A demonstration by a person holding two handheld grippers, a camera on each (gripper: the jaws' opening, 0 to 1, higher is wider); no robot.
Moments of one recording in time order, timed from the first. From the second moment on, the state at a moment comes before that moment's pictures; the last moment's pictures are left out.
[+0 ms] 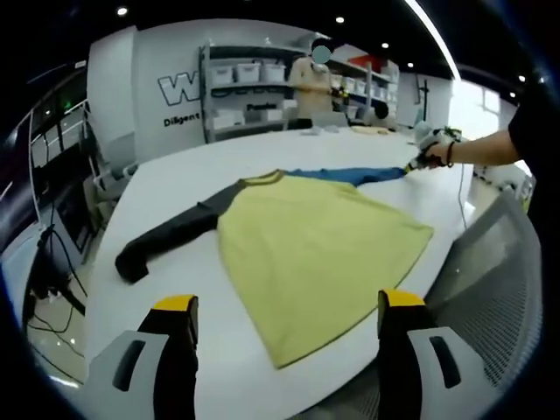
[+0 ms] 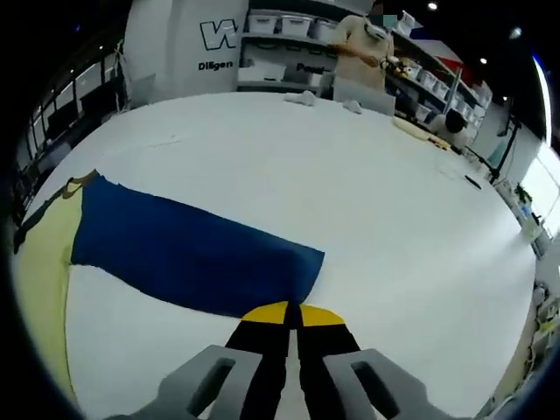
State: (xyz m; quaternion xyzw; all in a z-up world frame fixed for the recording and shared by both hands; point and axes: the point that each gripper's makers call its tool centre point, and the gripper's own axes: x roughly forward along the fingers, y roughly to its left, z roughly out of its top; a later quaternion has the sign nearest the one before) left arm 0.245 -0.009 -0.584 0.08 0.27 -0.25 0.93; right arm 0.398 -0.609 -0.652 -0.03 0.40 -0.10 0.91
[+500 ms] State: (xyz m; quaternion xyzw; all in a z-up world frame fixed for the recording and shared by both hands) left arm 0.244 -0.009 -0.583 0.08 0.27 -0.26 0.92; right arm 0.387 -0.608 -0.667 -0.01 0.43 -0.09 0.90
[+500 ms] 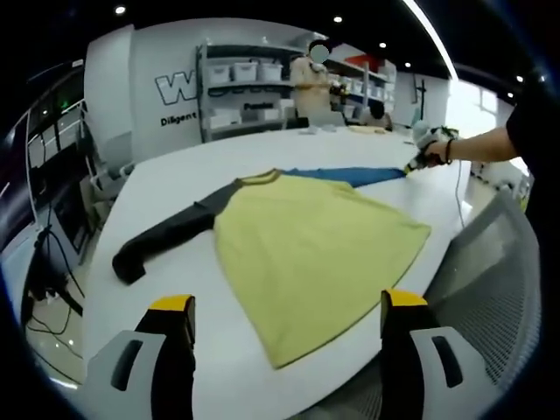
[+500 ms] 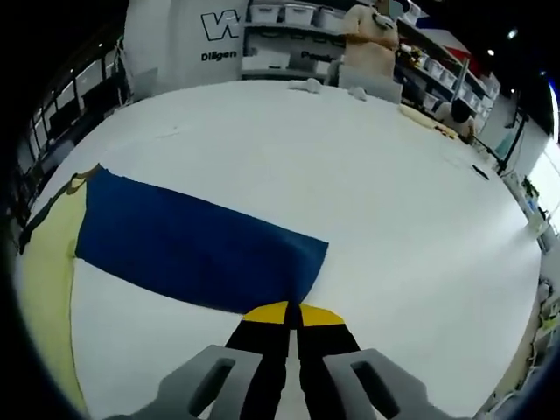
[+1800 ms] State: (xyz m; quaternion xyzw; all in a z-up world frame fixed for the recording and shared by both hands) left arm 0.235 -0.016 -0.595 0.06 0.28 -0.28 0.92; right arm 0.460 -0.525 -0.600 0.04 0.36 -0.01 0.93
